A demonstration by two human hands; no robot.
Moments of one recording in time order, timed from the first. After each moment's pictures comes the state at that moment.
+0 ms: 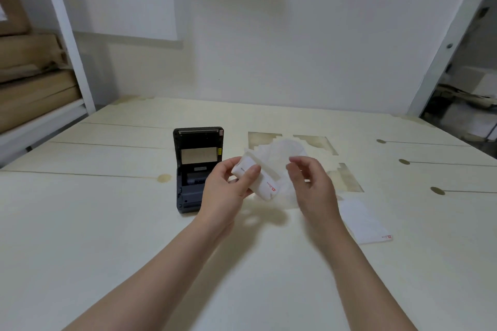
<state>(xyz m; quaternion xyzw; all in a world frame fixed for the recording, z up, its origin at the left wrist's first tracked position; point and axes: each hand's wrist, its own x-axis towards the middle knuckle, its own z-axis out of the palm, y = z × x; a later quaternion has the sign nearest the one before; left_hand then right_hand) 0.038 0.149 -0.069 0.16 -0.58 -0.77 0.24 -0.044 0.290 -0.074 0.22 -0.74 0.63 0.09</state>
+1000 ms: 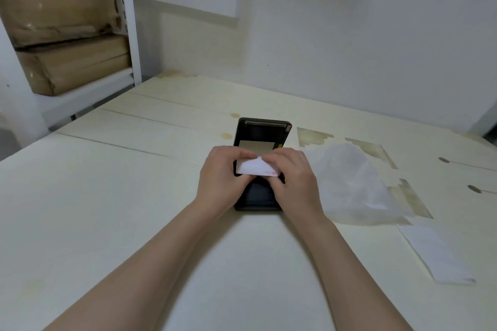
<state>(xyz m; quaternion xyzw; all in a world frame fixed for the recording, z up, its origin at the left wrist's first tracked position) 0.059 0.023 -0.095 0.18 -0.84 -0.38 0.35 -0.031 0.153 -0.096 0.44 -0.79 0.36 0.21</state>
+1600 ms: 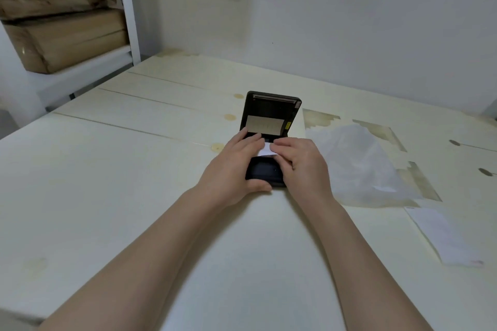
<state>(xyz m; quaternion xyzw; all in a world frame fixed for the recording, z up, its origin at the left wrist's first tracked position) 0.067 0.023 -0.107 0.08 -0.94 -0.28 0.19 -0.034 0.156 -0.101 0.40 -0.84 0.31 0.18</state>
